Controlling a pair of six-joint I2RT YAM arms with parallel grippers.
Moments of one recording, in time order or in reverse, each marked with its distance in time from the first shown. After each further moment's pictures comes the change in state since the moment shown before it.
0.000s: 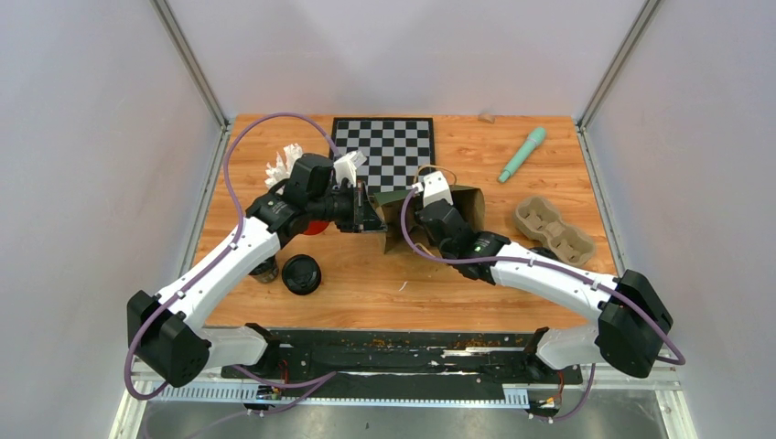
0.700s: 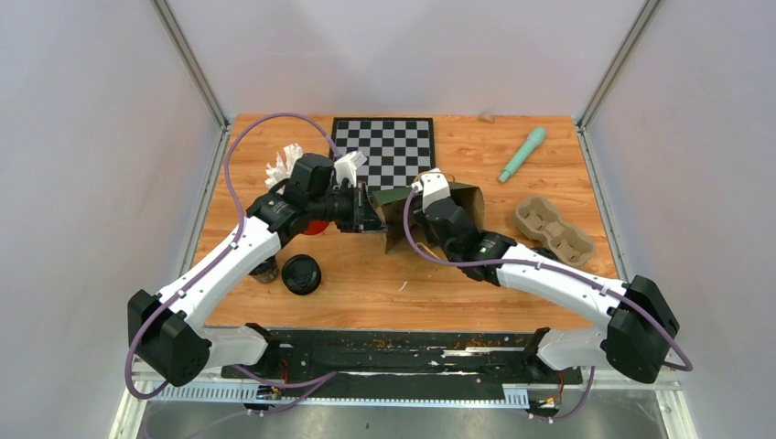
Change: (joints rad) left arm 0.000 0.004 0.000 0.000 -0.001 0.001; right arm 0.000 -0.041 0.000 0.049 -0.085 -0.053
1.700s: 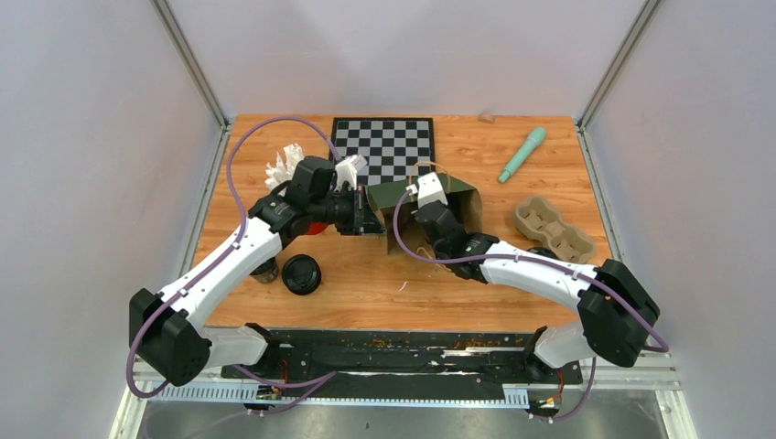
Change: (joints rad) left arm 0.000 0.002 -0.023 0.000 0.003 -0.012; right arm -0.016 0.123 -0.034 0.091 0.132 -0.009
